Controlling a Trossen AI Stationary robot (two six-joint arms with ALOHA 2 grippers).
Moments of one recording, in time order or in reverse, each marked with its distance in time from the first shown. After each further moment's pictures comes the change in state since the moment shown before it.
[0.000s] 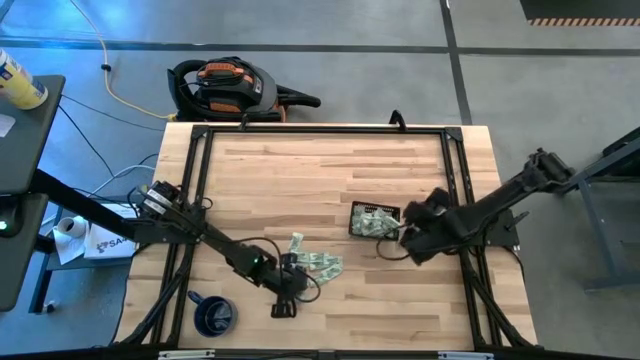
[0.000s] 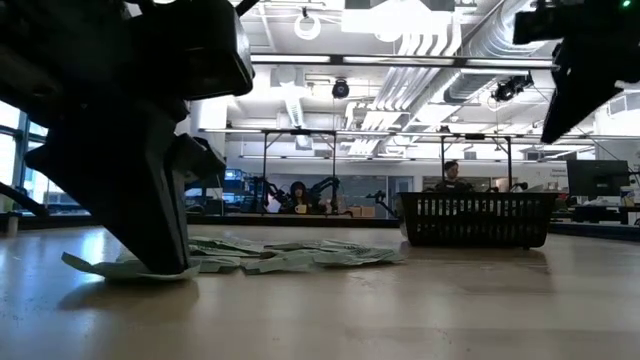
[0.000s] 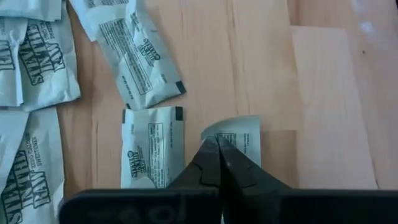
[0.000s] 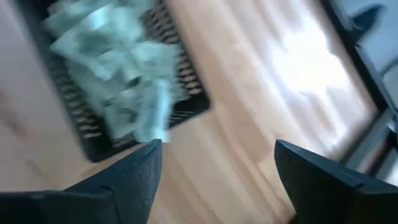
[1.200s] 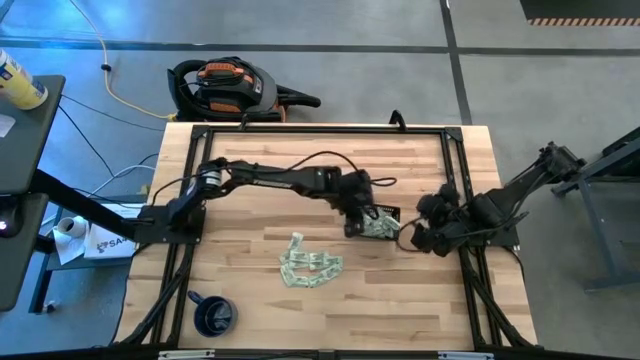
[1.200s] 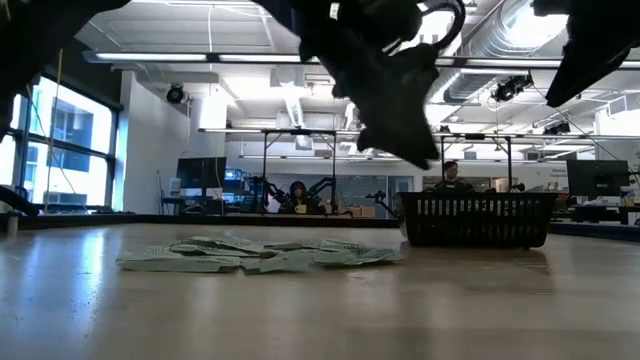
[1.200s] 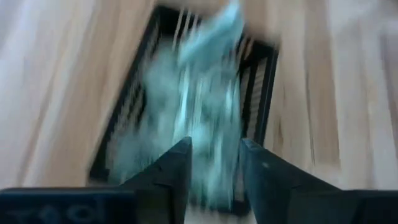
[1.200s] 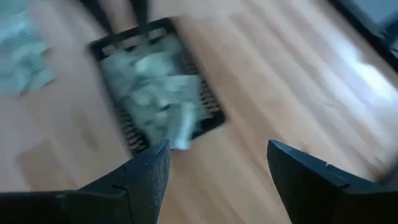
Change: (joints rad) left arm 0.604 0.301 0.821 -0.409 0.246 0.321; right arm 0.051 -0.265 -0.032 0.070 -0.010 -0.007
